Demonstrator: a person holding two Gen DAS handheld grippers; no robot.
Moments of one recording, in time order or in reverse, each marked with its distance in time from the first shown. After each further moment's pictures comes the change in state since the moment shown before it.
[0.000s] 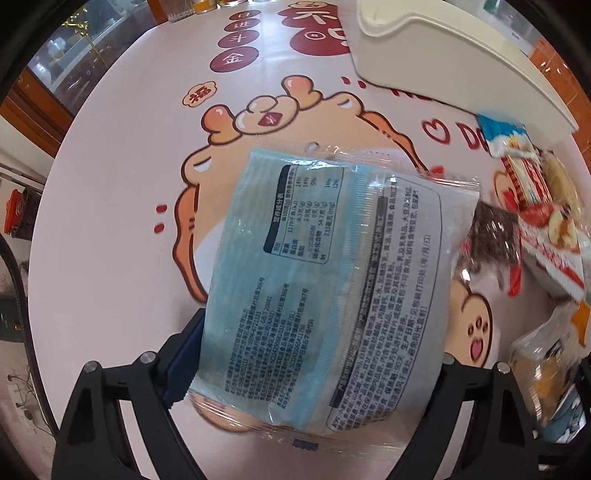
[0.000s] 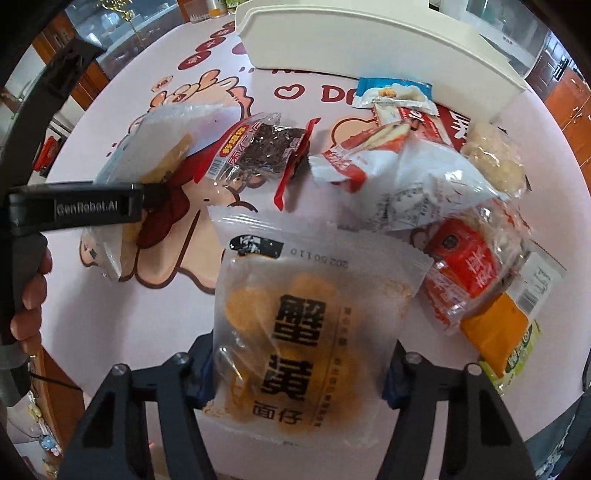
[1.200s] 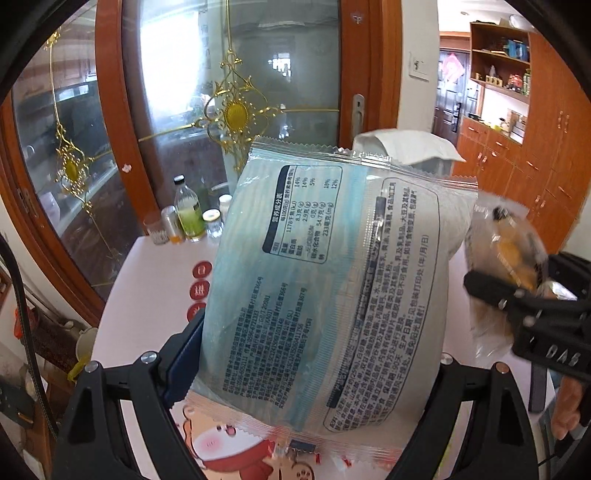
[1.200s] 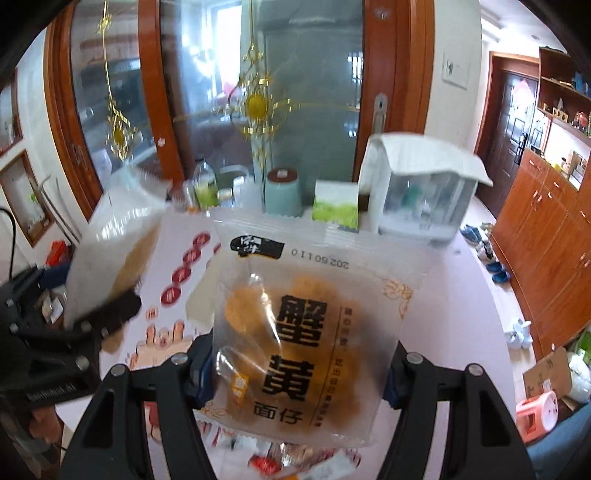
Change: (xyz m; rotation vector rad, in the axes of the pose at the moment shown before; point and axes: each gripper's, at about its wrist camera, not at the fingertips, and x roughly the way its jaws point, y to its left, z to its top) left arm -0.284 -0.124 0.132 0.076 -0.610 -0.057; right arm -0.260 -0.127 0.160 -0.028 -0.542 -0.055
